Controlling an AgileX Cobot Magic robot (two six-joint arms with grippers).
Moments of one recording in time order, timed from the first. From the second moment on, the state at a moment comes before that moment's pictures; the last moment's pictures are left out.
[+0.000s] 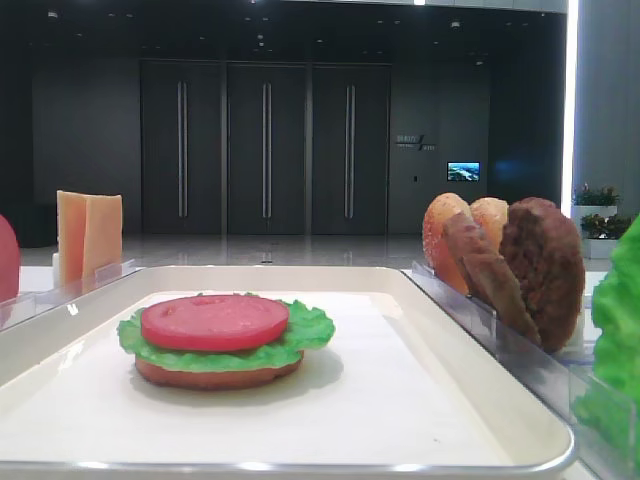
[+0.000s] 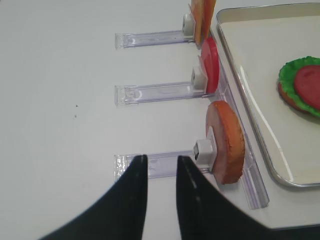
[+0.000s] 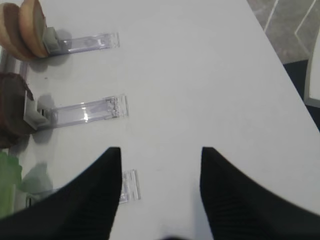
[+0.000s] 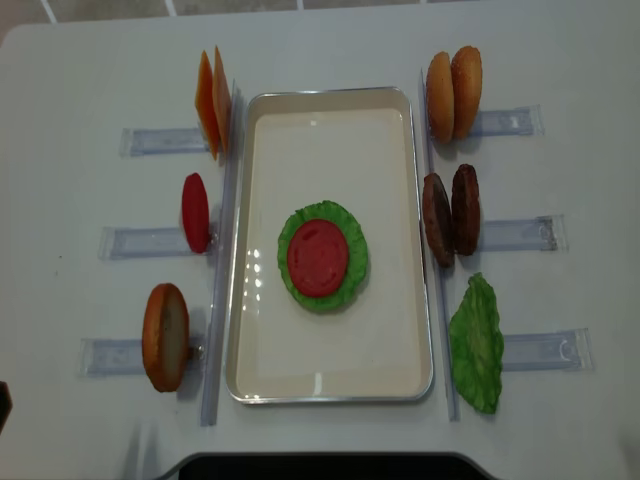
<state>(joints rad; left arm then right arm) -0.06 -0.02 -0.47 0.04 1.11 0.01 -0.15 0.27 -0.57 0.07 1.04 -0.04</state>
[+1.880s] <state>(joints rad) -0.06 -0.02 -0.47 0.04 1.11 0.01 0.69 1.86 -1.48 -0.12 1.18 0.55</state>
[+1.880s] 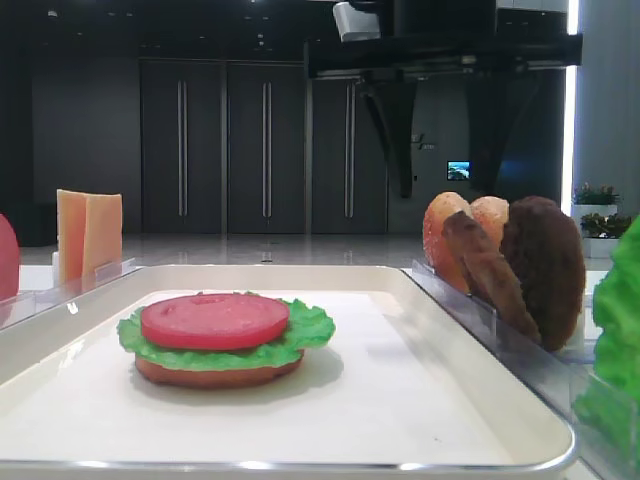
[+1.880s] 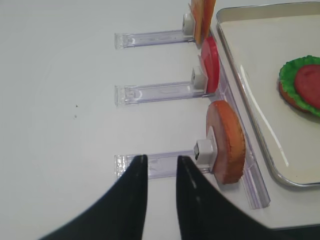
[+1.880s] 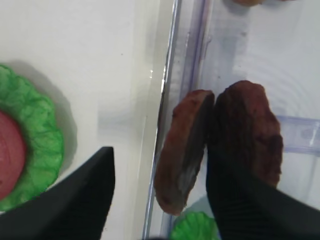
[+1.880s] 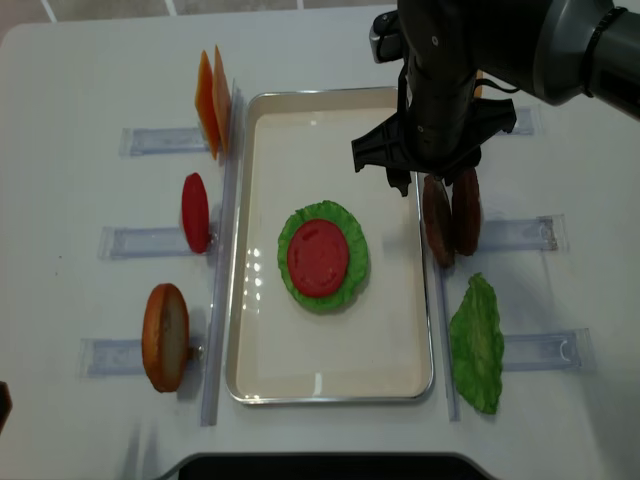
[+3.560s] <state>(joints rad) -0.06 -0.02 -0.47 0.04 1.11 0.01 0.70 1.84 -1.51 0.67 0.89 -0.13</state>
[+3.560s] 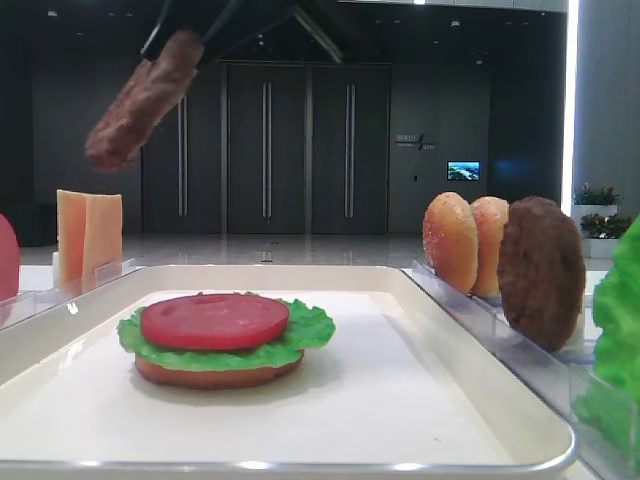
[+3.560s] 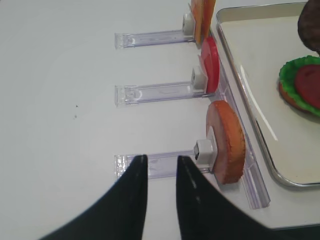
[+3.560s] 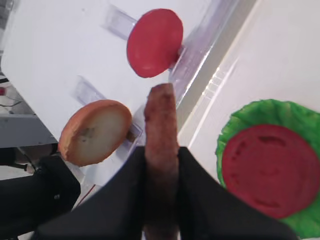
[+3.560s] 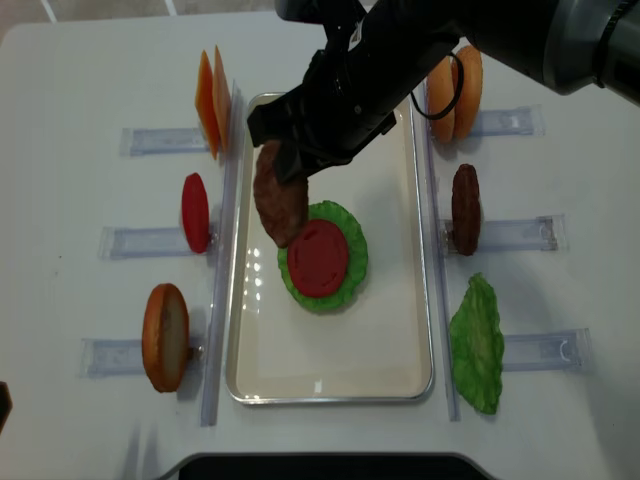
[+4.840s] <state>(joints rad) -0.06 -0.02 -0.47 0.04 1.11 0.01 0.65 1.86 -1.18 0.96 0.65 -0.52</state>
